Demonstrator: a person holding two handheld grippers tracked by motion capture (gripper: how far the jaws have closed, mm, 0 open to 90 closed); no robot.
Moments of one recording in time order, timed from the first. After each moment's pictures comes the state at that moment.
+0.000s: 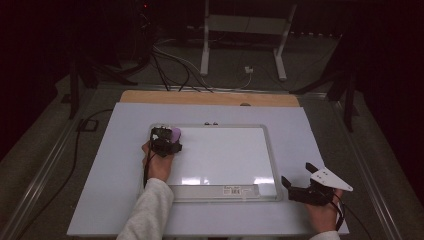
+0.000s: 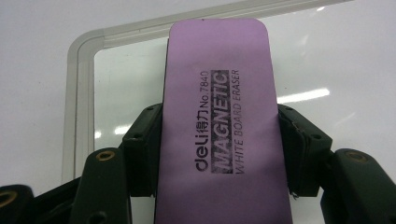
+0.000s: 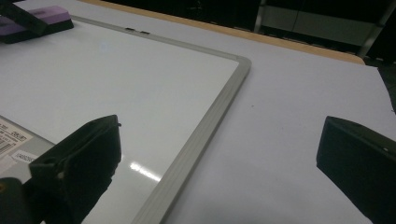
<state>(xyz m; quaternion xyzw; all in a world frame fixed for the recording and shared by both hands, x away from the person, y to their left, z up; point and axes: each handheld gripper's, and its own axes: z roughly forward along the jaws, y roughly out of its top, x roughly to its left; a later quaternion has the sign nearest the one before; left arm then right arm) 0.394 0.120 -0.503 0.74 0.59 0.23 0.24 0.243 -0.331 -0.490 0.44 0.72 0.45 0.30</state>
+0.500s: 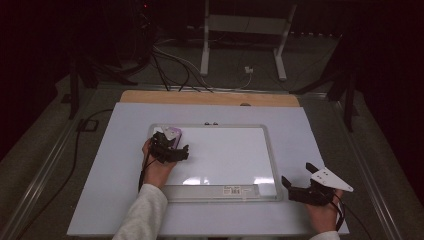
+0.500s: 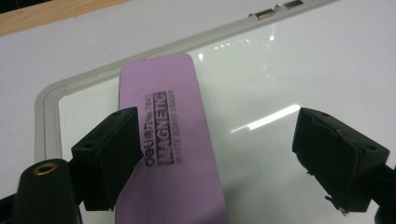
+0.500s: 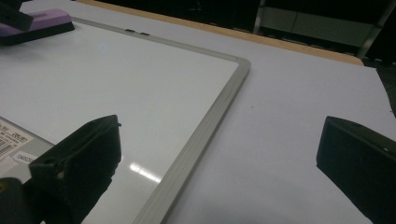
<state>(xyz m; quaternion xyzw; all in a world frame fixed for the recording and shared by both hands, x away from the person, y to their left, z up) 0.367 0.119 -0.498 0.77 0.49 0.24 0.32 0.242 -0.331 -0.489 0.44 0.72 0.45 0.30</state>
